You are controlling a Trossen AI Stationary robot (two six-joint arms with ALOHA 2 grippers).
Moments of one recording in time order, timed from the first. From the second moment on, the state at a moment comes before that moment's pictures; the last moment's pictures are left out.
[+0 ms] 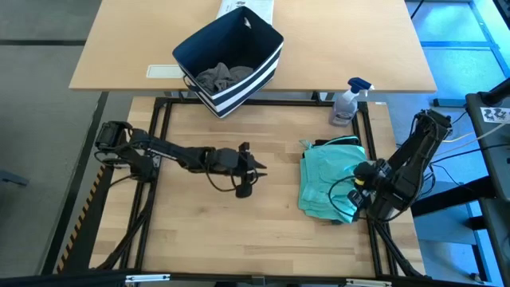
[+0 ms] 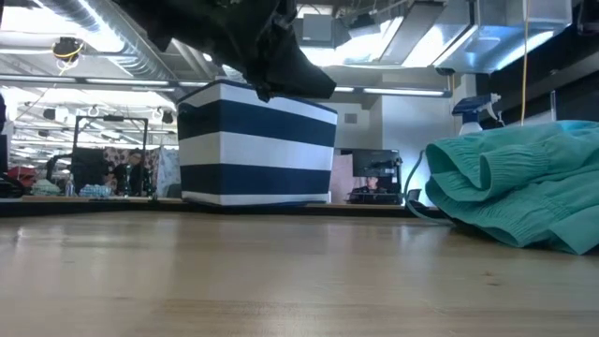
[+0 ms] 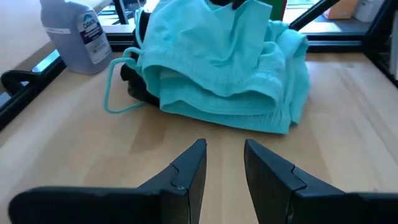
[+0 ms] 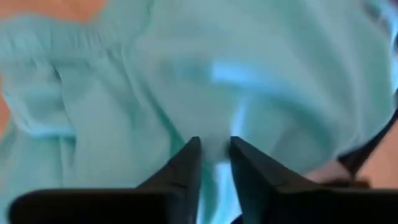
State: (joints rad) left arm -0.07 1.60 0.89 0.30 -0.16 -0.05; right arm 1.00 1.04 0.83 -1.55 0.48 1.75
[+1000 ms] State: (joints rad) left arm -0.13 1.60 0.89 0.28 -0.14 -0.01; right arm 1.00 1.18 0.92 -1.43 0.52 1.76
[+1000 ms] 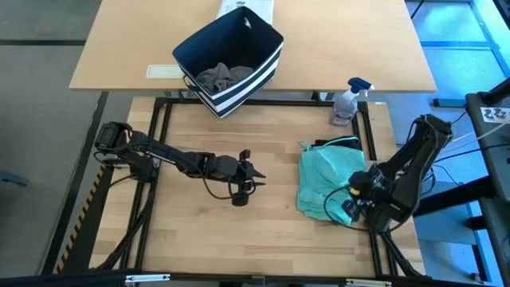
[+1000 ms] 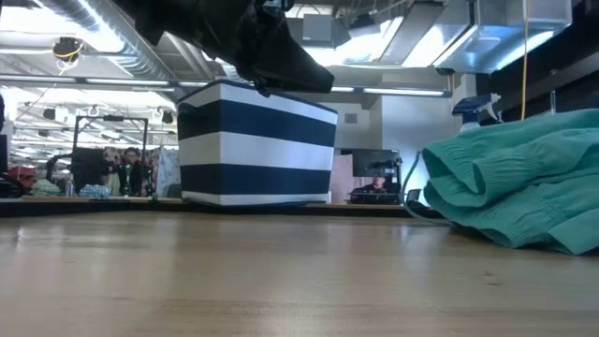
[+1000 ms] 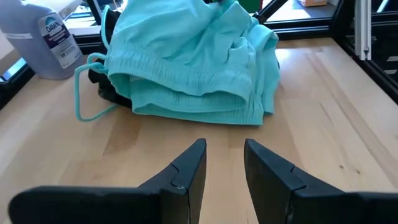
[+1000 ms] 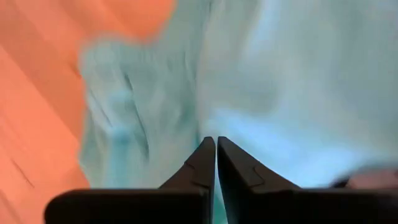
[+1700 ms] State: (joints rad) left arm -0.13 1.60 0.89 0.28 -0.14 -0.01; right arm 0.46 1.12 0.63 -1.34 0.65 1.60
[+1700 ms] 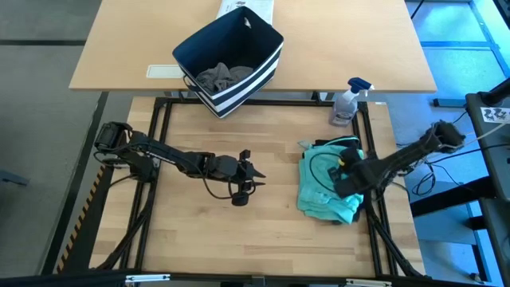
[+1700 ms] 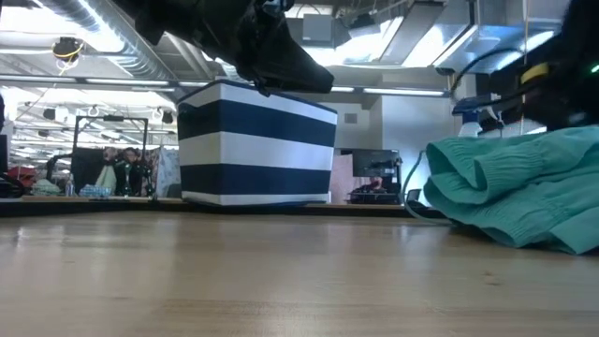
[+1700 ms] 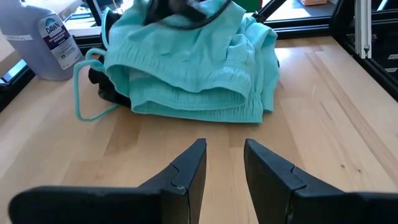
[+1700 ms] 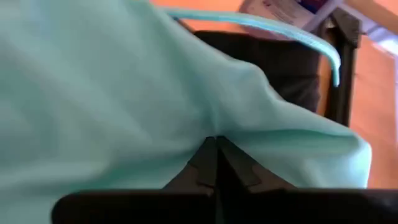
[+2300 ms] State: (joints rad) left arm -0.14 1.60 0.89 0.27 -0.14 -0.01; right arm 0.20 1.08 0.62 -1.13 0.73 1.35
